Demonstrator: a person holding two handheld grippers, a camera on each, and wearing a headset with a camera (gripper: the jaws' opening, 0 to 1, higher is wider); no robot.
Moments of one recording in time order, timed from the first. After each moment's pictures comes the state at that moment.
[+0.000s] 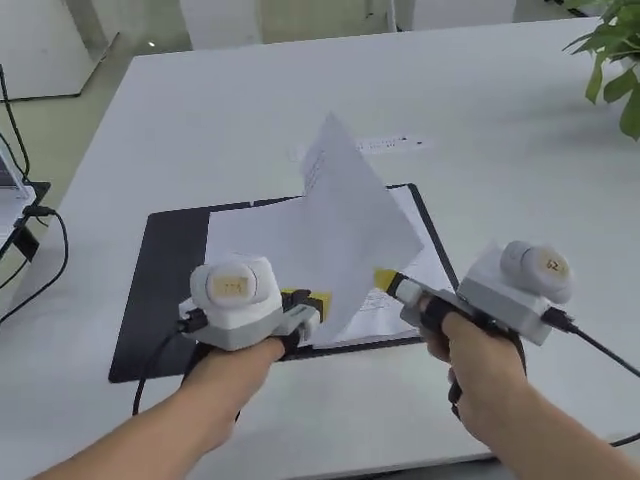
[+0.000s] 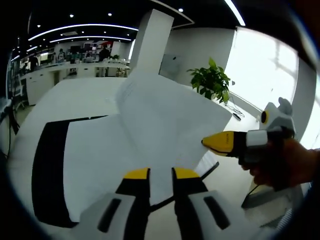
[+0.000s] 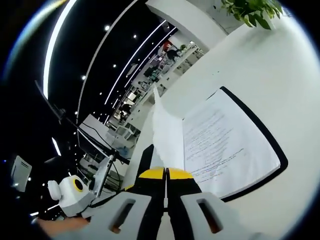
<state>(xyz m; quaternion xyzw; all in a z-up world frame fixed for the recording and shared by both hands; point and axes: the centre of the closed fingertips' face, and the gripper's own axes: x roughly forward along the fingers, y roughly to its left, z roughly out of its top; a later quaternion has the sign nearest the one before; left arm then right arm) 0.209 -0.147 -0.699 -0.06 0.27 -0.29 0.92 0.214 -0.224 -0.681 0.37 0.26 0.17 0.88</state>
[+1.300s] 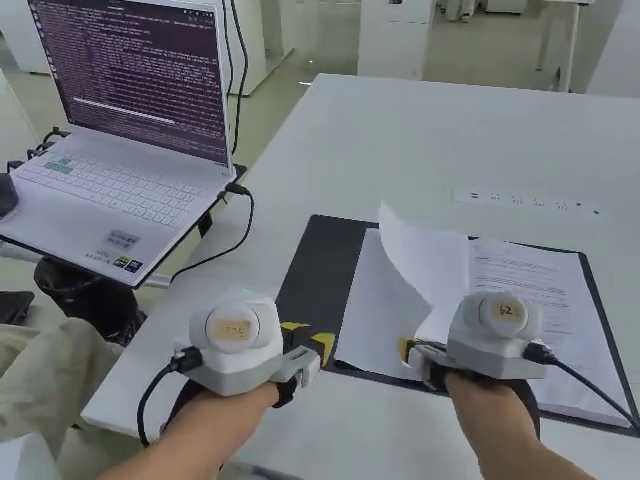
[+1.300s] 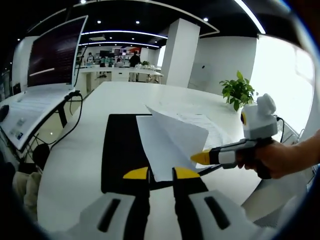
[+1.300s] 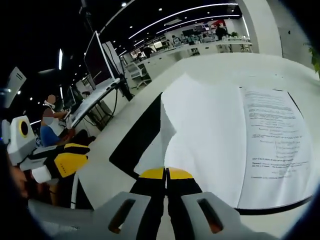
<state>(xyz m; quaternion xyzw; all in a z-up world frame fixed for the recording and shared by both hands) 0.161 0.028 -0.695 -0.07 0.26 -0.16 0.95 0.204 -0.065 -0.761 0.07 0.38 0.30 0.87</state>
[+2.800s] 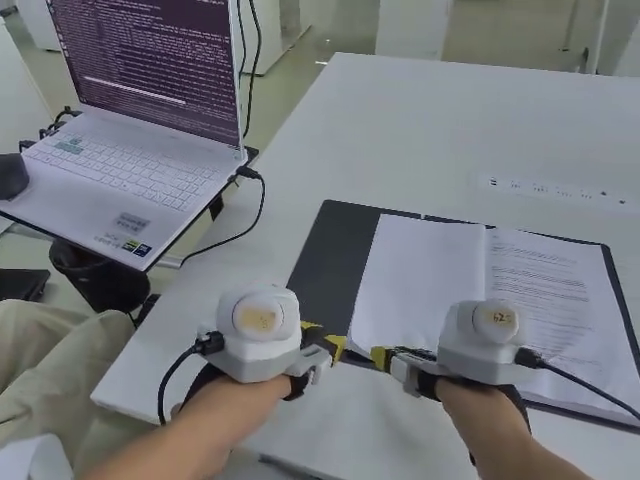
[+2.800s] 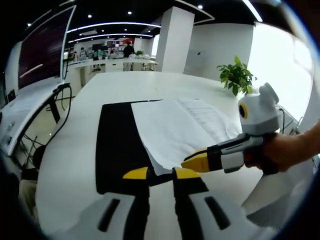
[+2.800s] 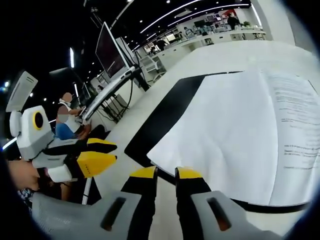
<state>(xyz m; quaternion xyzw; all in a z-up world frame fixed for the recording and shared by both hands) 0.174 0.011 -0.726 -0.03 0.30 -0.19 0.93 0.186 -0.043 -0.763 0.13 0.38 0.36 0.84</state>
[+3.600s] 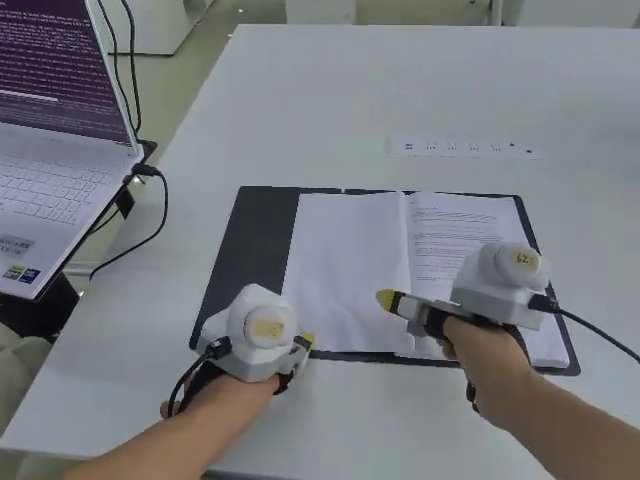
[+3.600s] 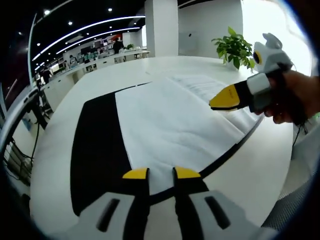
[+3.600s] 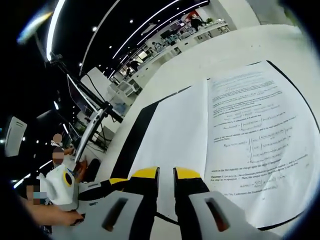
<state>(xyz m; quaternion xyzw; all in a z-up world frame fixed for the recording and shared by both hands) 0.210 -0.023 -0.789 0.06 0.33 -0.18 0.92 0.257 -0.139 -0.758 0.25 0.38 0.26 0.85</state>
